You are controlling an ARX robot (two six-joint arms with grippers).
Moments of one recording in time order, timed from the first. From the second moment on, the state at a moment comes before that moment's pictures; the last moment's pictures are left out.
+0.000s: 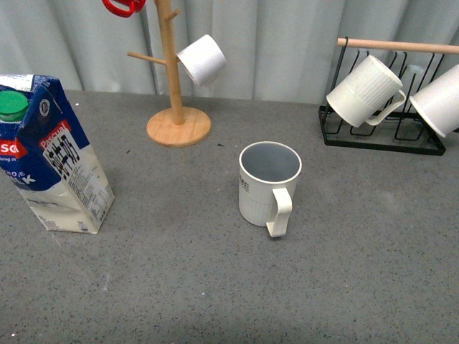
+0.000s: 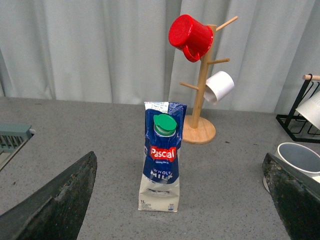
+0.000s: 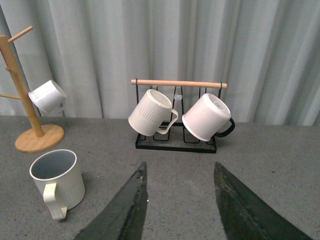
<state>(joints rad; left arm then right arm) 0.00 0.00 0.02 0.00 0.00 0.00 0.00 0.00 0.01 0.00 0.00 0.00</state>
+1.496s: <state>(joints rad) -0.05 1.56 0.27 0.93 -0.11 -0.03 0.00 0.00 0.01 0.00 0.00 0.00</state>
